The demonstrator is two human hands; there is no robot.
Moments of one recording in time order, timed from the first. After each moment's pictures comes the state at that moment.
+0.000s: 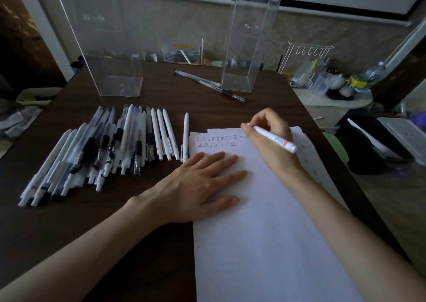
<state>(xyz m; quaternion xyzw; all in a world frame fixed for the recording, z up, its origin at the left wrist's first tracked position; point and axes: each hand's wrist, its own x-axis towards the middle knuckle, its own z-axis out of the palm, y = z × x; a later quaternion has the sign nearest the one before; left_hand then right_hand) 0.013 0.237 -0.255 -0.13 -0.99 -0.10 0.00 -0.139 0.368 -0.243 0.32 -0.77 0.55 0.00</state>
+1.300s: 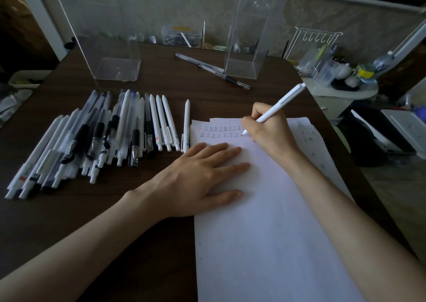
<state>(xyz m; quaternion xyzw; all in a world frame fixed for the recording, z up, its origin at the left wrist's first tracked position) 0.012 0.234 -0.255 -0.13 -0.98 -0.14 0.02 -0.155 0.350 -0.253 0.30 -0.82 0.48 -0.04</state>
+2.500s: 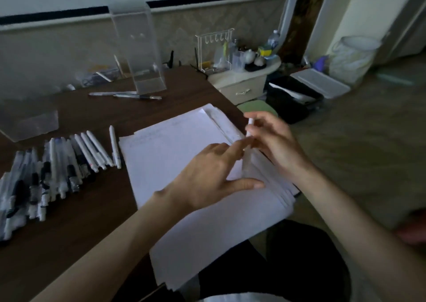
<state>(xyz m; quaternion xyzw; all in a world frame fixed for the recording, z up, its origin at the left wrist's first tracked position) 0.003 0.369 -0.209 -0.29 -0.92 -0.26 0.08 -0.064 0.534 -0.213 0.15 -0.68 0.72 -0.06</state>
